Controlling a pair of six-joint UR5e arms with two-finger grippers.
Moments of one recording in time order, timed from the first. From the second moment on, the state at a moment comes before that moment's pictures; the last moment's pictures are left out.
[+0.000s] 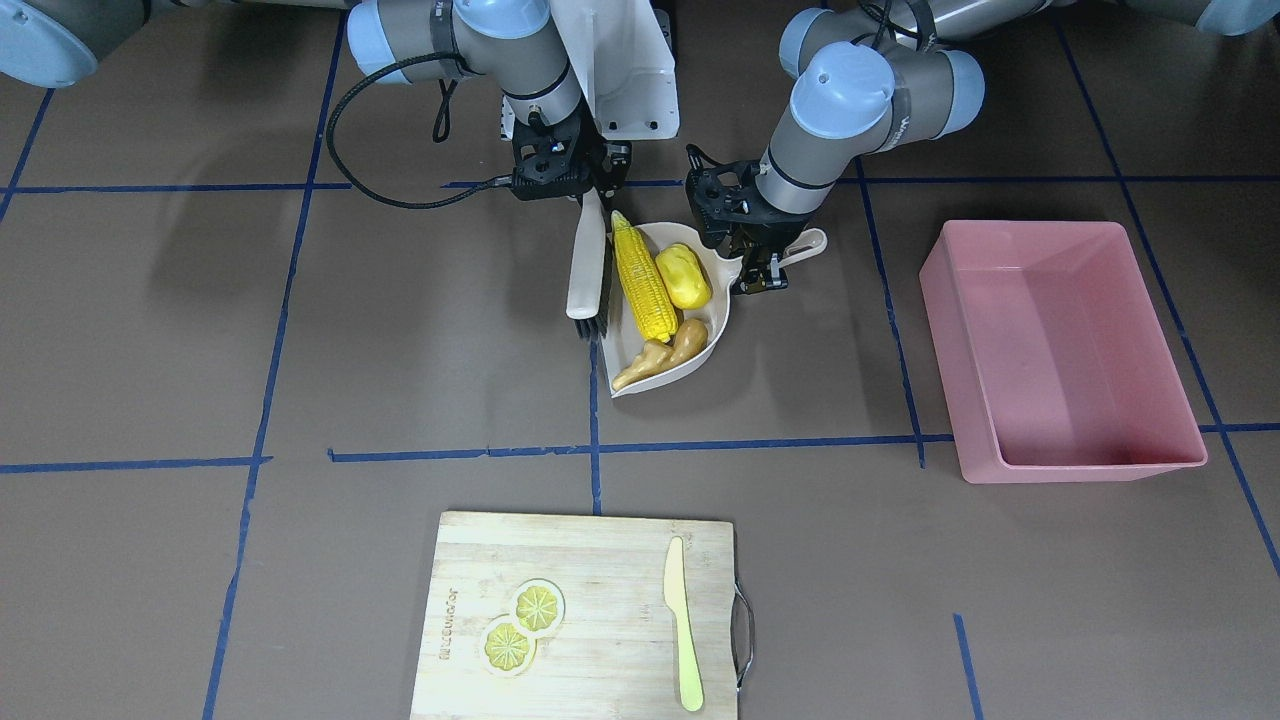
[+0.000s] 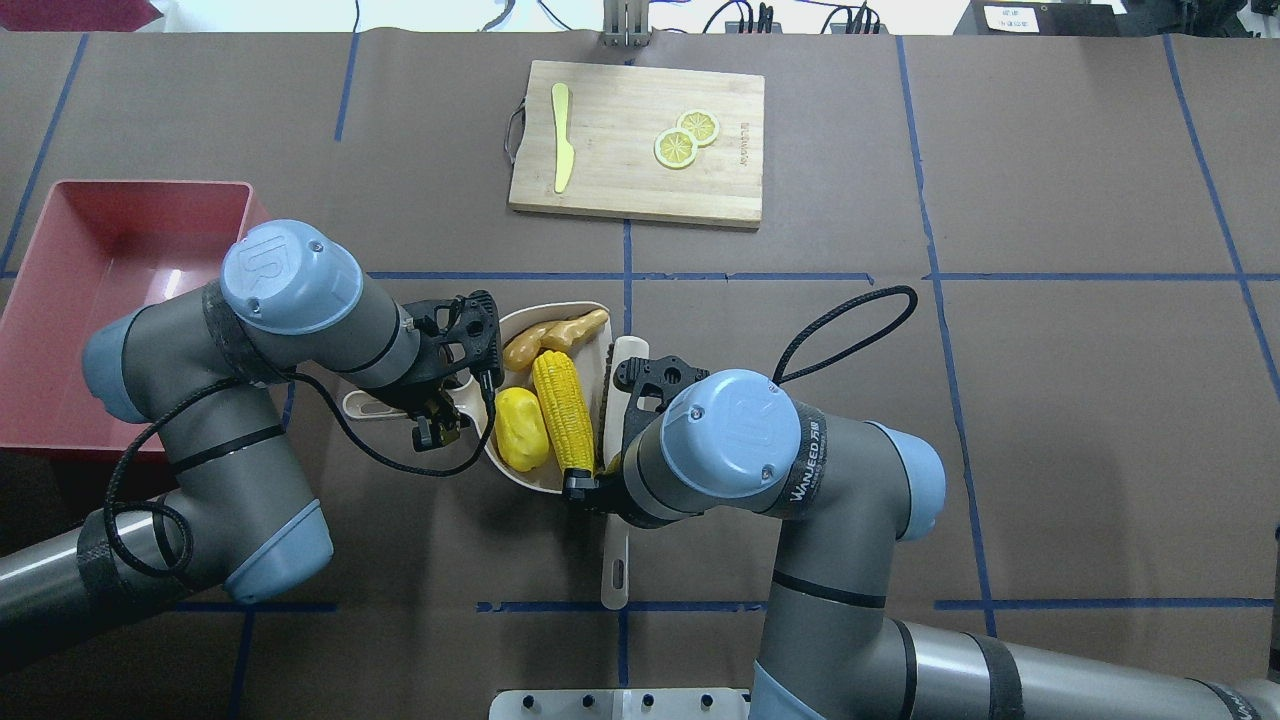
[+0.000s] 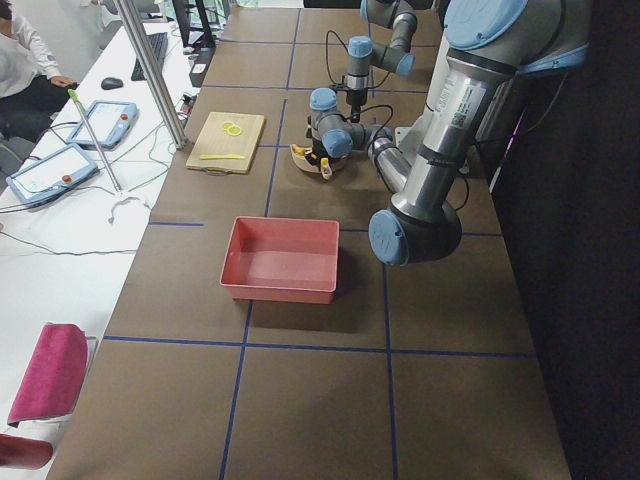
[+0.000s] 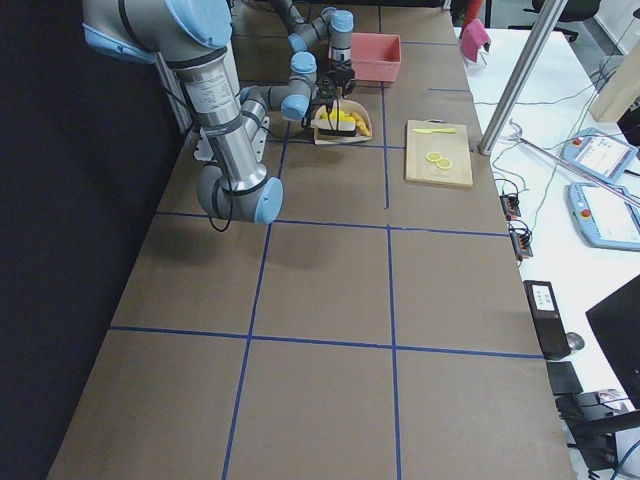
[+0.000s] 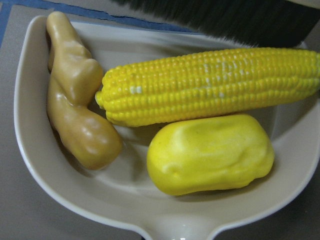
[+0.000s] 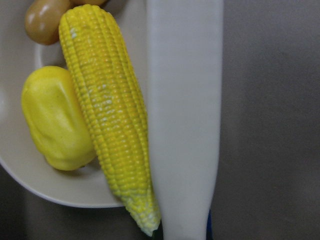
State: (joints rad) left arm -0.57 -2.02 -1.78 -1.78 -2.01 0.19; right arm 0.32 -0.95 1.77 -1.38 1.83 1.49
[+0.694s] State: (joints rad) left arm -0.58 -2.02 -1.78 -1.78 -2.01 0.19; right arm 0.33 -0.96 1.86 -1.57 1.83 1.45
